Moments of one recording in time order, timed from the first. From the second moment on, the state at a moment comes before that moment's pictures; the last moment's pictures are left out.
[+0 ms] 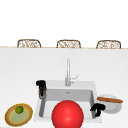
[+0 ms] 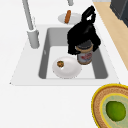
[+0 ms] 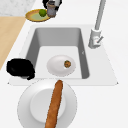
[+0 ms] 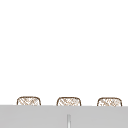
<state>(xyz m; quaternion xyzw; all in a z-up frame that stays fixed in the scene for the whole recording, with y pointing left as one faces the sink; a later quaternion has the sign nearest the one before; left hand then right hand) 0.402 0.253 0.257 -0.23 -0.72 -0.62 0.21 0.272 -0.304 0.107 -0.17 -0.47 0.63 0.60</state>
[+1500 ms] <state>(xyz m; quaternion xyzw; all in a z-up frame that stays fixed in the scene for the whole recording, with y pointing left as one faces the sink) 0.434 0.392 0.159 -0.24 -0.71 -0.62 0.22 0.272 -0.304 0.107 -0.17 -0.47 0.63 0.60</state>
